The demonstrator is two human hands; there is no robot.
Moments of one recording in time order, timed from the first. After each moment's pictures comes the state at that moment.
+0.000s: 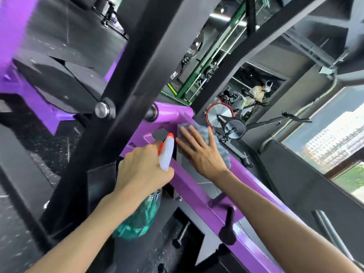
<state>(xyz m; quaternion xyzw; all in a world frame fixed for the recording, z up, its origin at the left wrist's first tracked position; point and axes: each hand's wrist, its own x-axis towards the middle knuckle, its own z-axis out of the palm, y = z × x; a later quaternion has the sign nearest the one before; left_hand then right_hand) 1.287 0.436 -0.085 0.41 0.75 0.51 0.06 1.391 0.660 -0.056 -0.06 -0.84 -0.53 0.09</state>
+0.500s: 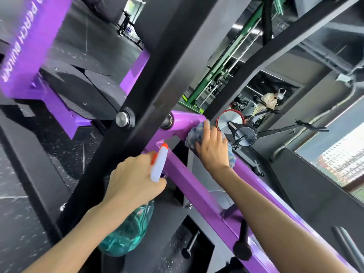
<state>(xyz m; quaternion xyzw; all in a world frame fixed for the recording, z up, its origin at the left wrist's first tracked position) 1.258 0.417 -0.115 0.41 0.76 0.50 0.07 1.337 0.644 -0.049 -0.32 -0.83 -0.40 0.21</state>
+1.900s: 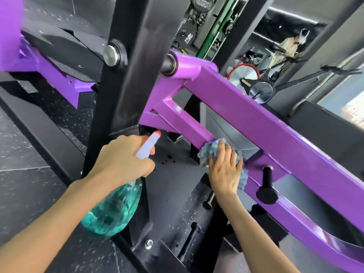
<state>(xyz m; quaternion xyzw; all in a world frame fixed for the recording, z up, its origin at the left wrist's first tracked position) 1.254 0.400 -0.164 0.46 0.79 0.37 0.14 1.448 0.626 -0.217 -0.42 -0.81 -0.32 0.25</state>
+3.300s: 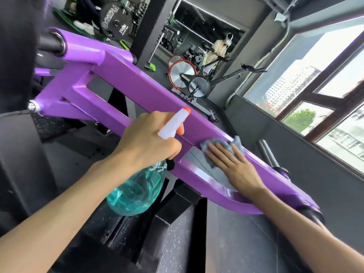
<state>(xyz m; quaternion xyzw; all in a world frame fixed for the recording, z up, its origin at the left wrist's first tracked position) 1.418 0.444 -0.055 0.59 0.58 0.53 0.16 1.704 0.603 -0.057 -0.19 -0.85 -0.49 -0.03</state>
